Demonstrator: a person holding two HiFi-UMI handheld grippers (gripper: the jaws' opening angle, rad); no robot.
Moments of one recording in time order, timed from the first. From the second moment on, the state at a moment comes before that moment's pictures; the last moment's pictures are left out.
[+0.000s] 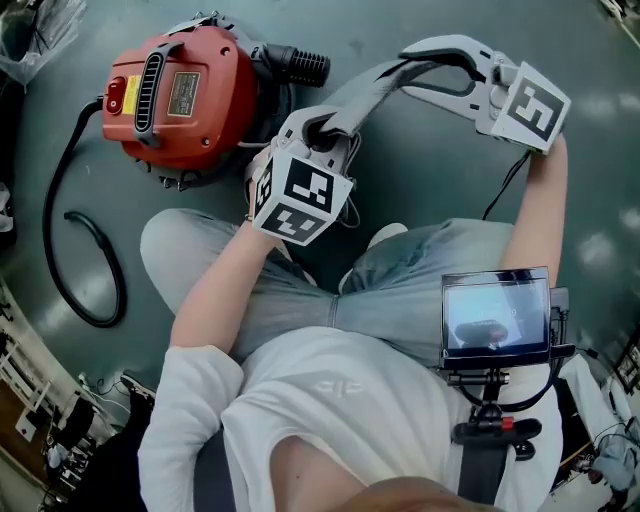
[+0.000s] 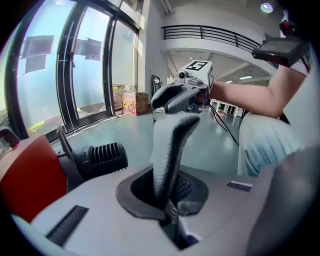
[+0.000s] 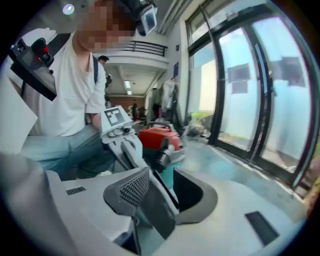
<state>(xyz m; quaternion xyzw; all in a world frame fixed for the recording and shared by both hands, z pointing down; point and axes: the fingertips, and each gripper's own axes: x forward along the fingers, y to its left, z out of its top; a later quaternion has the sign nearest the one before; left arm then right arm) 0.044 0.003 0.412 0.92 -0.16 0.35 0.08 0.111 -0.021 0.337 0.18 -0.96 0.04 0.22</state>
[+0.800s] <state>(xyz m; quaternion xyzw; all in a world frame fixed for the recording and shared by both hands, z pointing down) 0.017 0.018 0.406 0.90 -0.22 0.38 -0.02 0.106 -0.094 0.415 0.17 -0.85 -0.18 0.47</state>
